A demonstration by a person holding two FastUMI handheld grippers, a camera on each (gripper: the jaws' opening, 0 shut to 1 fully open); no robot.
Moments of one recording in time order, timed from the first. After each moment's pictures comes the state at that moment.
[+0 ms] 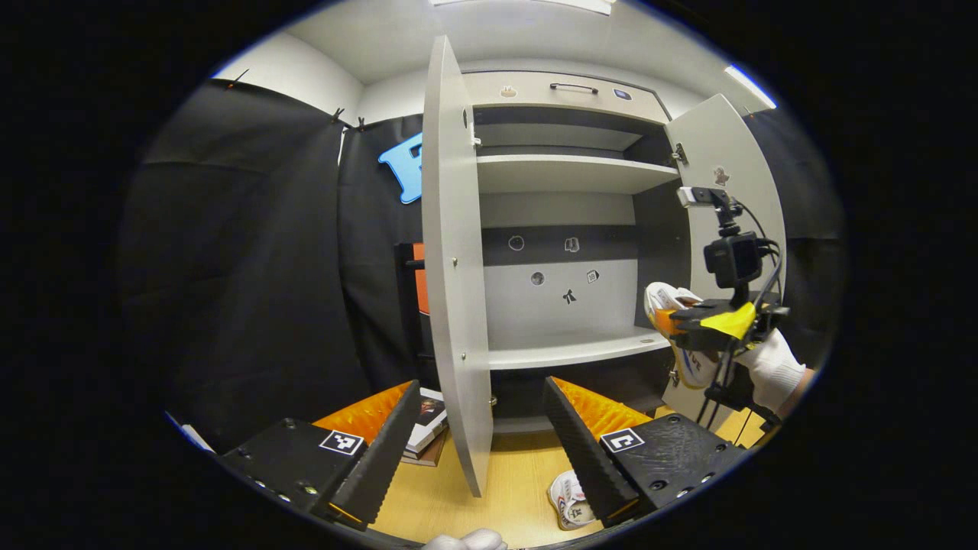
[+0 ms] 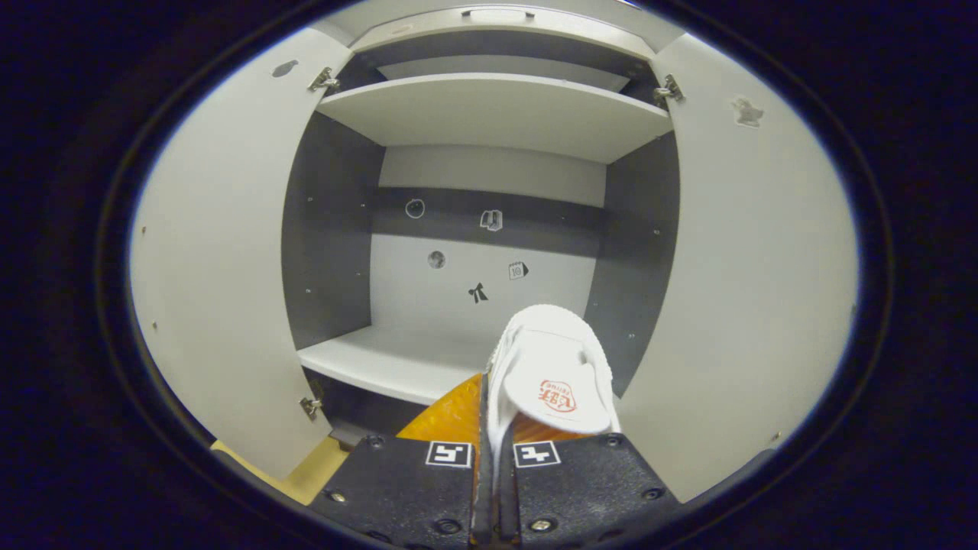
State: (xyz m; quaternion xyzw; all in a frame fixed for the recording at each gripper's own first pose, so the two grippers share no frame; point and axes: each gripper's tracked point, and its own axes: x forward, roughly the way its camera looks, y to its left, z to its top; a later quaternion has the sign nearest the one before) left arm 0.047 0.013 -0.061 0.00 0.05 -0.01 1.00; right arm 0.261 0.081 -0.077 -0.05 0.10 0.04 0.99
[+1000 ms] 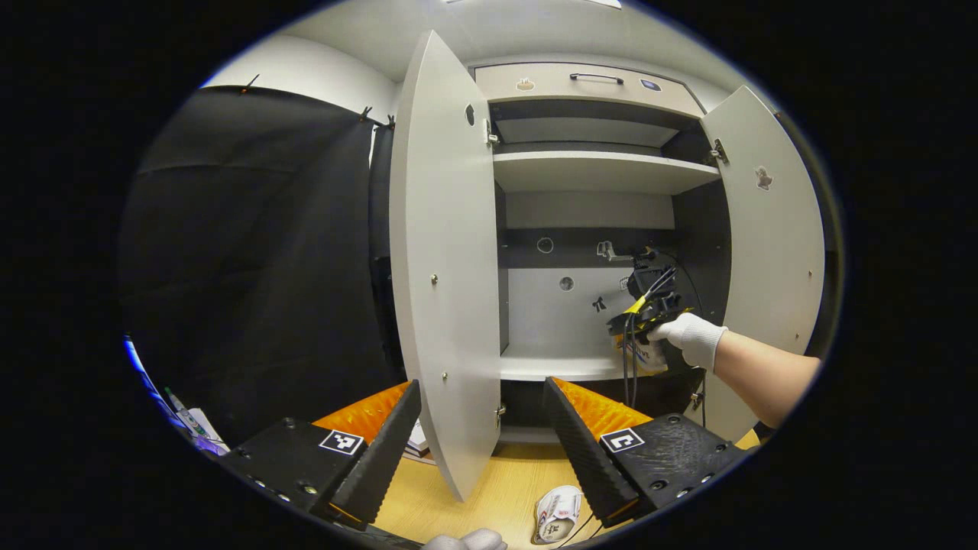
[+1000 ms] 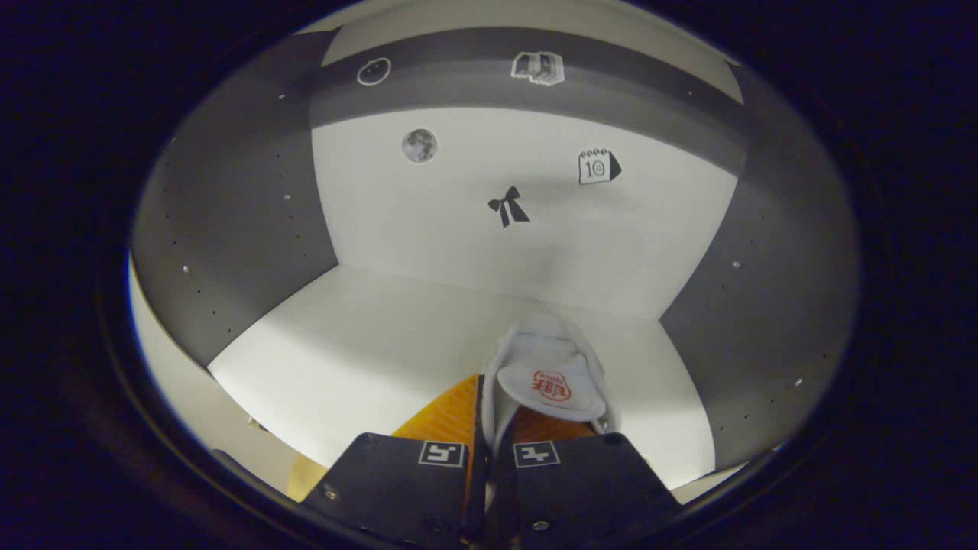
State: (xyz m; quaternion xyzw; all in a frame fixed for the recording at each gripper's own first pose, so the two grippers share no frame) left arm 0.071 -0.006 -0.049 -0.02 0.06 0.07 1.00; right arm 0.450 0.118 -0.172 -0.04 0.35 0.08 0.93
